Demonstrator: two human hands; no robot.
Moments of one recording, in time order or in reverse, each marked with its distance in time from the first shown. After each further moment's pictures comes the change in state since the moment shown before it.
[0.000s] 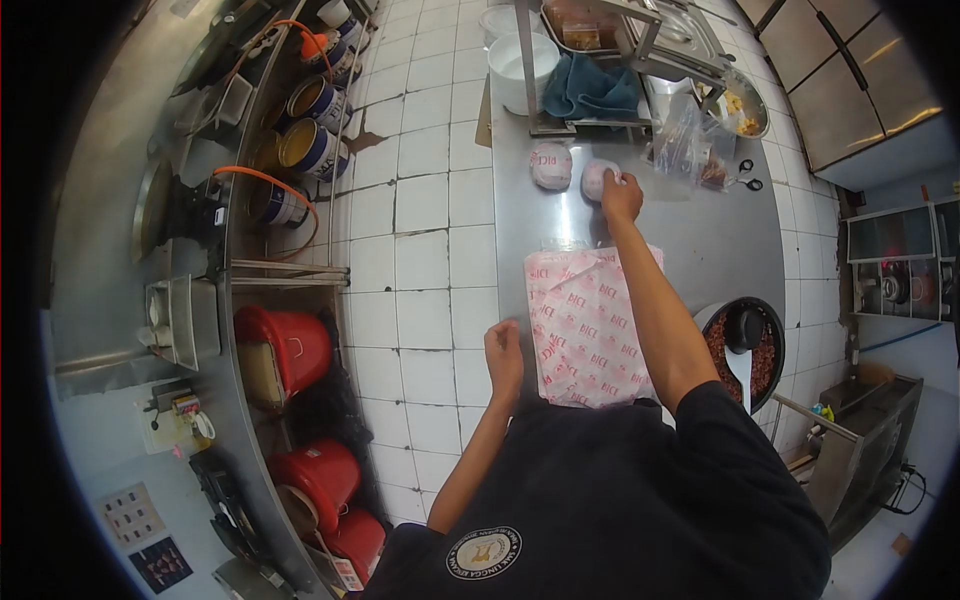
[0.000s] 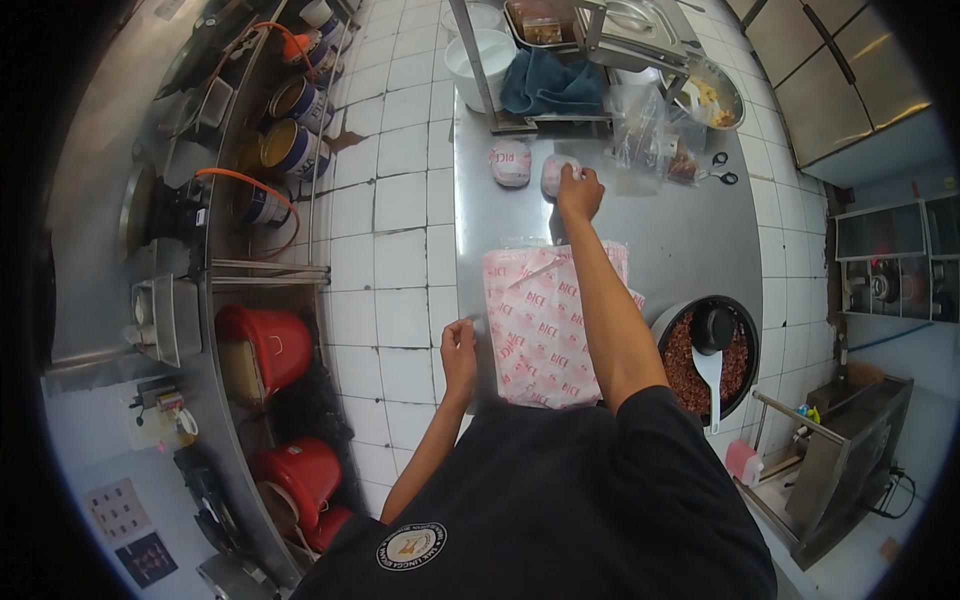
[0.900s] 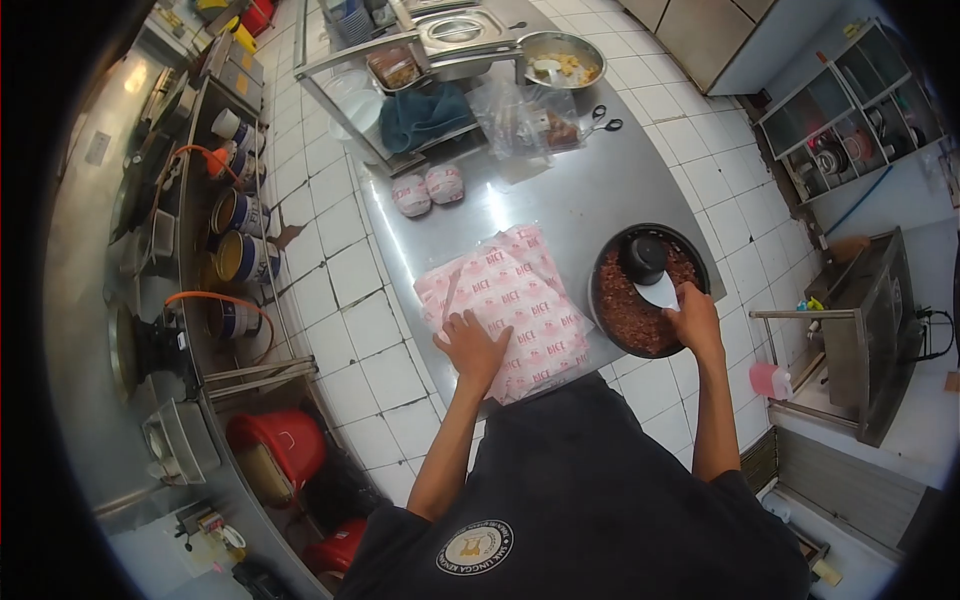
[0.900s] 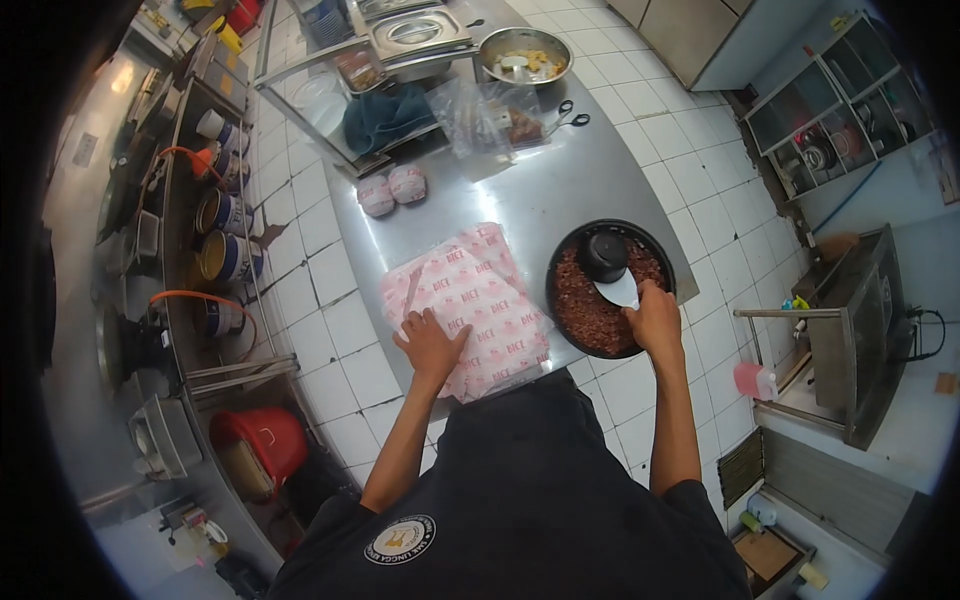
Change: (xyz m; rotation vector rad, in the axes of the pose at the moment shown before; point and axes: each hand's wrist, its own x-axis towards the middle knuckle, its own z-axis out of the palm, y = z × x) left_hand -0.046 0.042 0.090 1.246 -0.237 0.654; right_hand -0.173 0.126 -0.416 -0.635 -0.151 0.053
